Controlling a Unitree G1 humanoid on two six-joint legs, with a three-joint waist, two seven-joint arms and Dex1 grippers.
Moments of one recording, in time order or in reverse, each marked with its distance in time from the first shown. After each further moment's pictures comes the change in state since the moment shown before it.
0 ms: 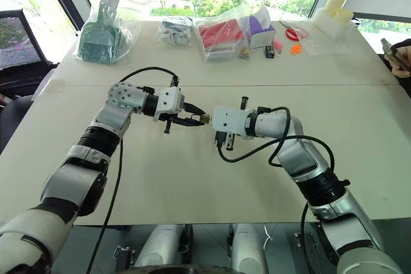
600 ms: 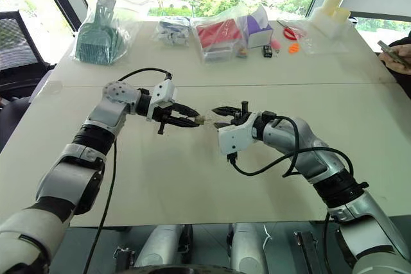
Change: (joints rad) left arm -0.014 0.027 0.020 -0.009 -0.145 0.396 -0.152; right arm 0.063 -0.140 0.033 0.143 -0.270 -0.787 -0.363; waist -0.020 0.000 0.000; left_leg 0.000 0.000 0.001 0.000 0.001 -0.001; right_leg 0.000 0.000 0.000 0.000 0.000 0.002
